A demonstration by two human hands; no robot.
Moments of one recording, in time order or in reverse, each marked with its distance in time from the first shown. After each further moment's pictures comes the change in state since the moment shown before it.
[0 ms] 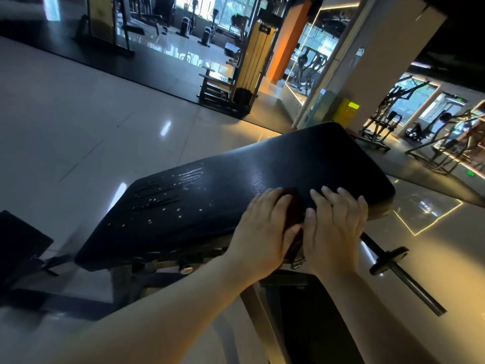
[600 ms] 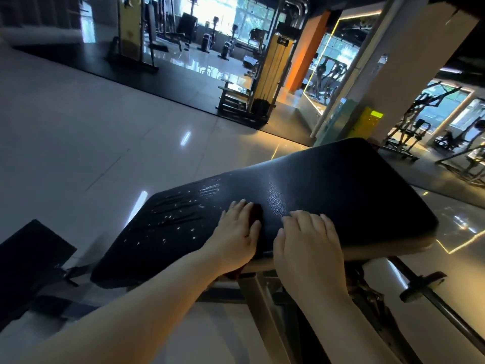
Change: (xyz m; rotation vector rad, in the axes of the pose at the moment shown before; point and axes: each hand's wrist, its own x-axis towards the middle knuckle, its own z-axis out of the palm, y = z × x) left_hand 0.020 -0.078 -0.029 -0.170 -0.306 -0.417; right_hand 0.029 -0.078 0.002 -0.053 -0.376 -0.055
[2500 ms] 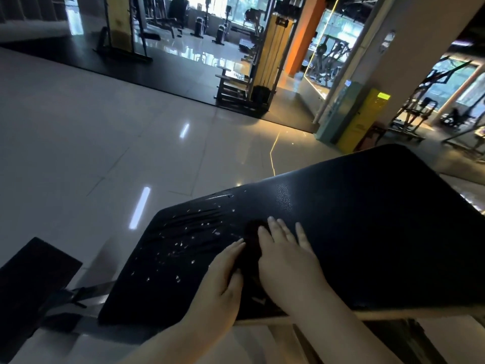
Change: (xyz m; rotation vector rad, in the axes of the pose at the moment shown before) left_hand -0.017 -0.075 -0.012 -0.518 0.119 -0.089; right_hand 0.088 -0.064 0.050 0.070 -0.543 -0.110
